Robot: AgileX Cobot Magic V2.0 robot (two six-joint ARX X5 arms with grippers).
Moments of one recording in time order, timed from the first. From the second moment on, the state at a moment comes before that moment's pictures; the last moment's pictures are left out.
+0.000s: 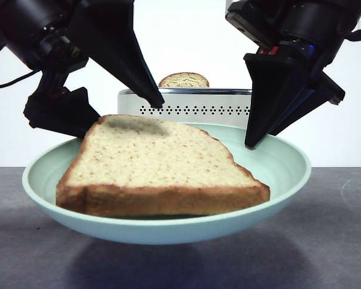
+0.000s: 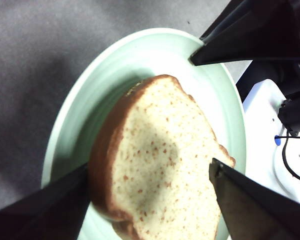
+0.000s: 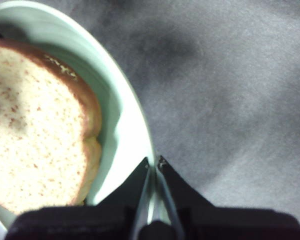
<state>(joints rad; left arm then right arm) -0.63 1.28 0.84 -0.48 0.52 -0.18 0.63 1.40 1.03 -0.78 -0.28 0.06</state>
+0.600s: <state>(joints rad) -0.63 1.28 1.07 -0.65 0.48 -0.17 0.63 1.40 1.03 -0.78 -0.28 0.07</state>
